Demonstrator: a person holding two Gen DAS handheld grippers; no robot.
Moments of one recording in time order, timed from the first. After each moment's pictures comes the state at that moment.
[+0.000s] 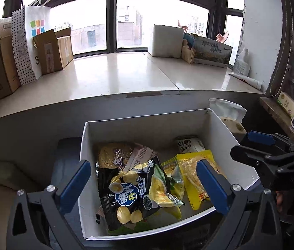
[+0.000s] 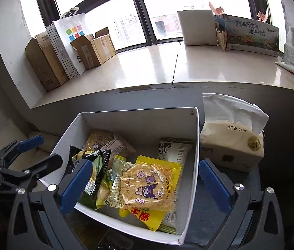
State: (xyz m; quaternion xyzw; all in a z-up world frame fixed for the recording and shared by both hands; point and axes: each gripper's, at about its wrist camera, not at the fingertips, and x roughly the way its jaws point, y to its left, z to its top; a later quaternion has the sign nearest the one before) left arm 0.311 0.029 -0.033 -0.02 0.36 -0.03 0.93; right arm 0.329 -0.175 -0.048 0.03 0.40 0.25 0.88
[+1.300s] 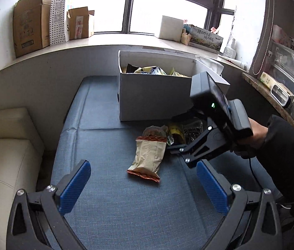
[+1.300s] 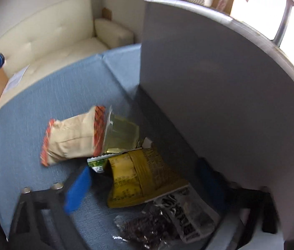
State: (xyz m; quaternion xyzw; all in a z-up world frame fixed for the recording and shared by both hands) left arm 0.061 0.061 -0.100 -0.06 0.38 -0.03 0.92; right arm 0.206 -0.044 -0.188 -0.29 0.40 0.49 0.72
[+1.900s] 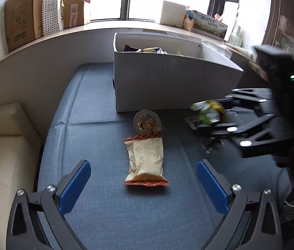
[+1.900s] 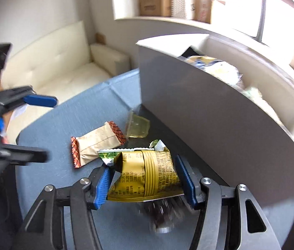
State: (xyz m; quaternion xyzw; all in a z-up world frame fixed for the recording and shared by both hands) left arm 0.106 0.053 -0.137 -0.04 0.42 -0.02 0.91; right arm 0.173 -0.106 -0.133 -0.20 0.39 0.46 0.77
